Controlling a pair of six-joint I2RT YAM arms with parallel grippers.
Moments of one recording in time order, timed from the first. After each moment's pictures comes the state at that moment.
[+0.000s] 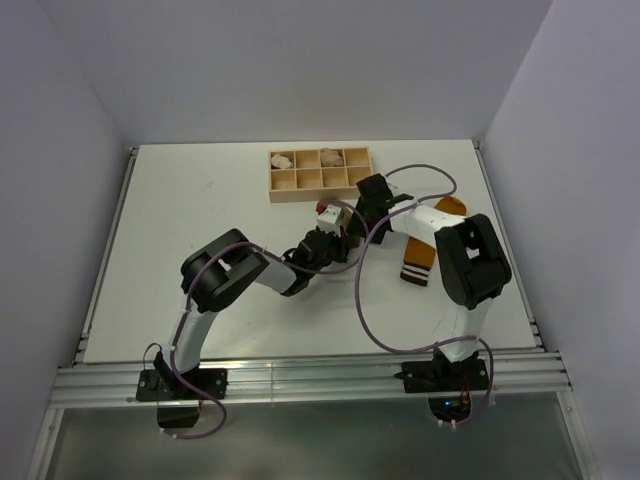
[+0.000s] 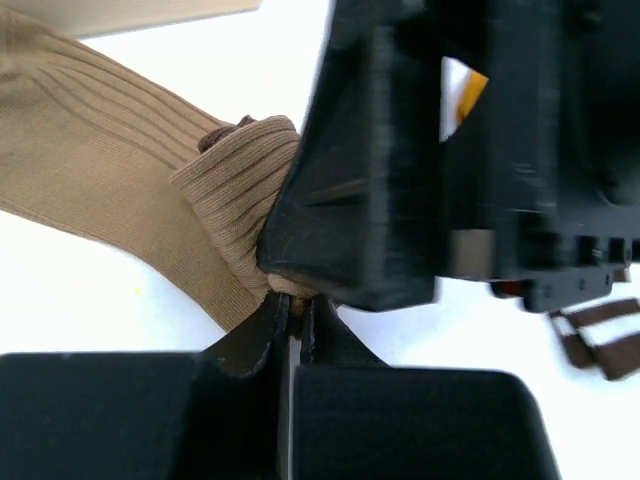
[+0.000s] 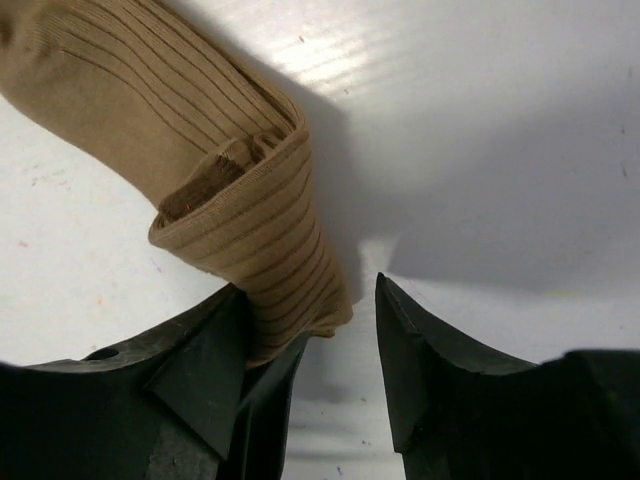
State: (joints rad) left arm -0.88 2.16 1.01 0.92 -0.17 -0.42; right arm 0.41 1.84 1.18 -0.41 0.09 0.77
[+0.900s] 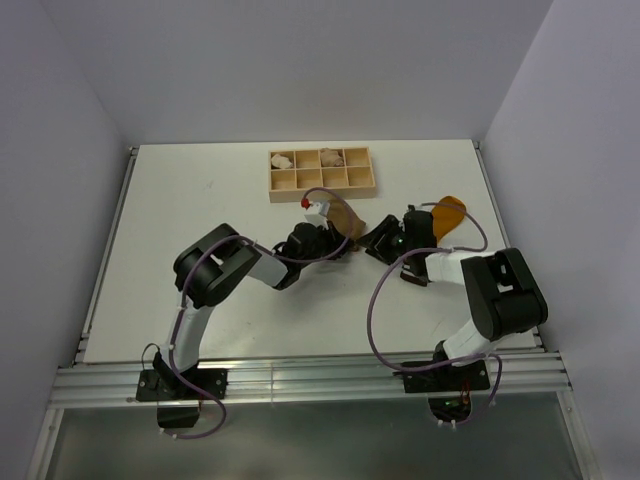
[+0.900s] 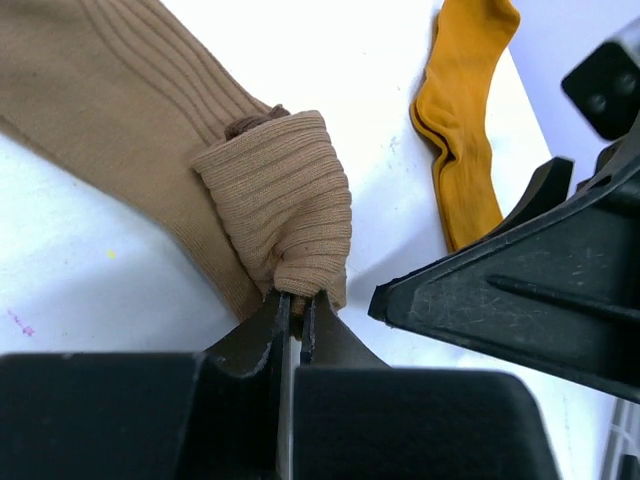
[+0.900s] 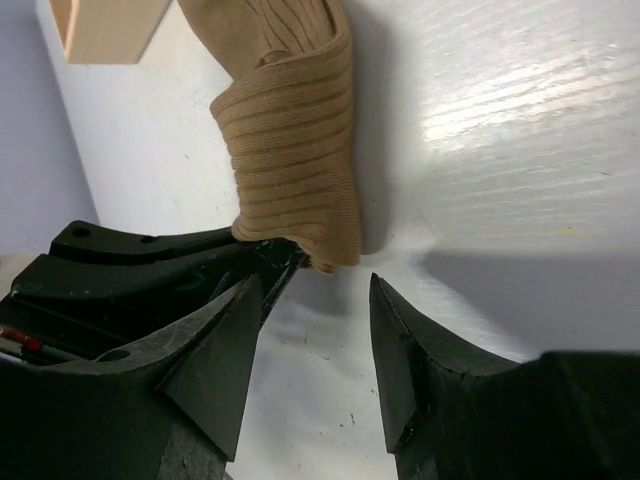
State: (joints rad) left arm -0.80 2.14 0.98 0.89 0.04 -0.72; right arm 0.22 1.56 0.57 0.33 -0.33 0.94
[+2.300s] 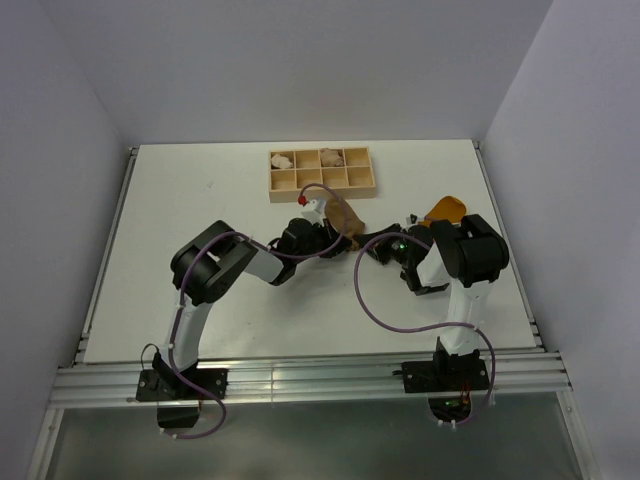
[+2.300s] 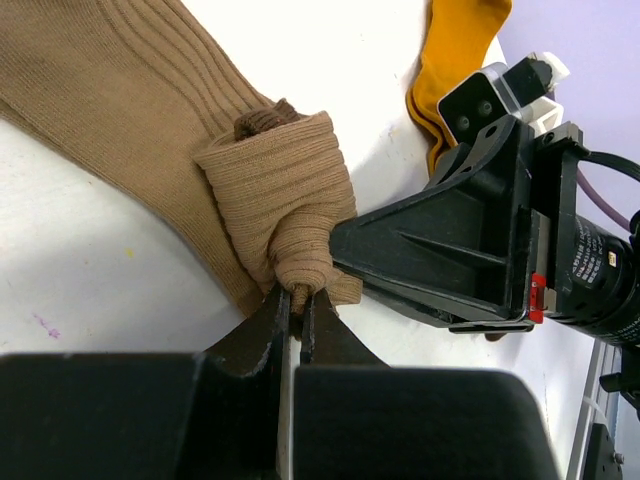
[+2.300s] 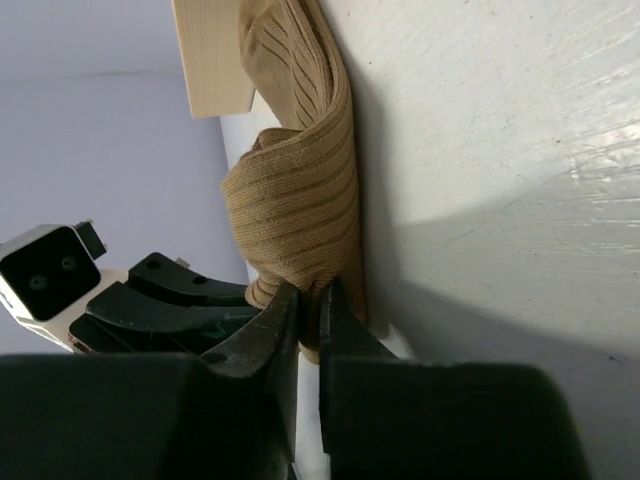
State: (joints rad) left arm -0.75 2.14 0.99 0.88 0.16 -0.75; right arm 0.16 2.00 0.47 1.19 -0.49 1.29
